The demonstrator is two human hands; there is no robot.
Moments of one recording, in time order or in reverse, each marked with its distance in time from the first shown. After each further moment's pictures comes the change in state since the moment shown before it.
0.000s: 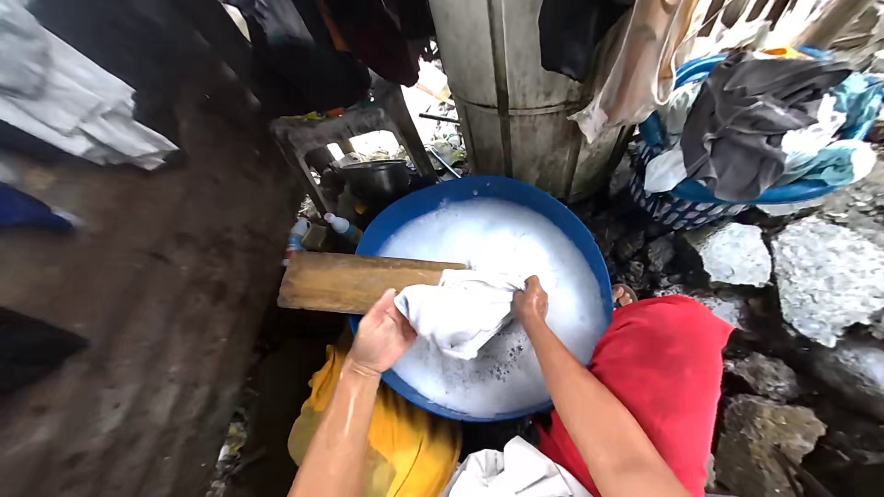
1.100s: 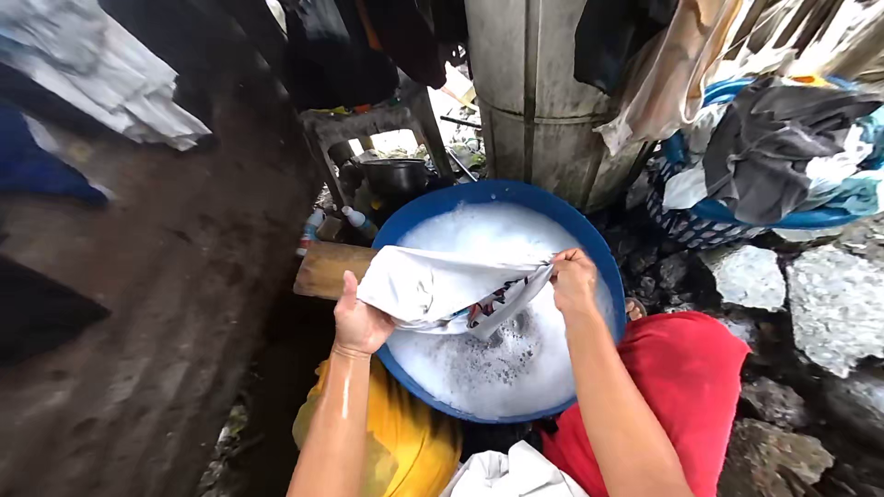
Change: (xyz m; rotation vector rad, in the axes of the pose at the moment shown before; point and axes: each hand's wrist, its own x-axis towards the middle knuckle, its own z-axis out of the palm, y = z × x) left_hand -0.004 0.021 -0.030 -0.155 0.236 0.237; right_hand 0.000 -0.034 -0.051 0.766 0.181 -0.208
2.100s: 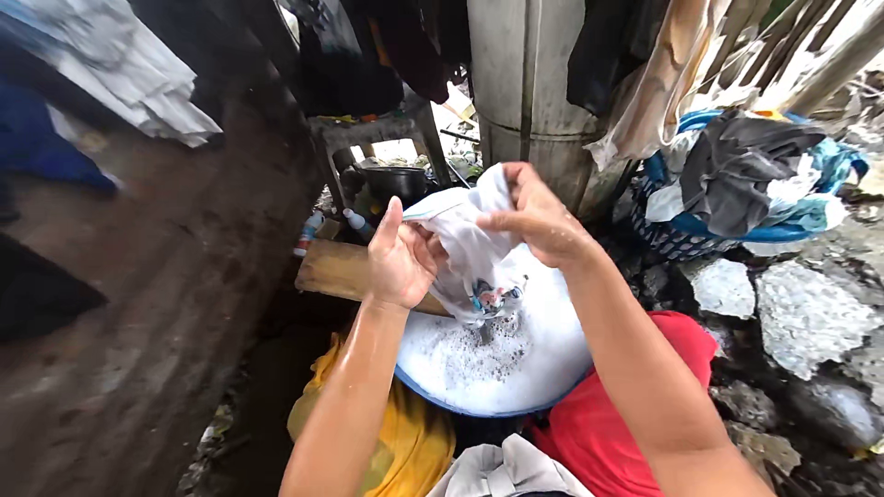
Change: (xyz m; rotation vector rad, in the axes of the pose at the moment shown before) left_hand 0.018 0.032 0.102 -0.037 -0.242 0.104; right_hand -0.049 -0.151 0.041 -0.055 -0.826 -0.295
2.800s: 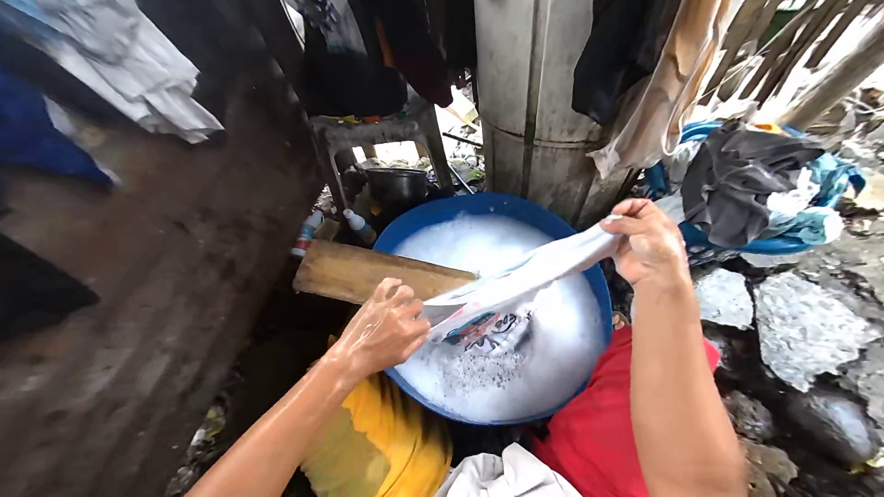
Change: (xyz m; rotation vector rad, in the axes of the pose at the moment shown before) left_hand -0.059 0.001 -0.081 1.958 -0.692 0.542; right_hand -0.041 0.035 -0.094 0.073 0.693 0.133
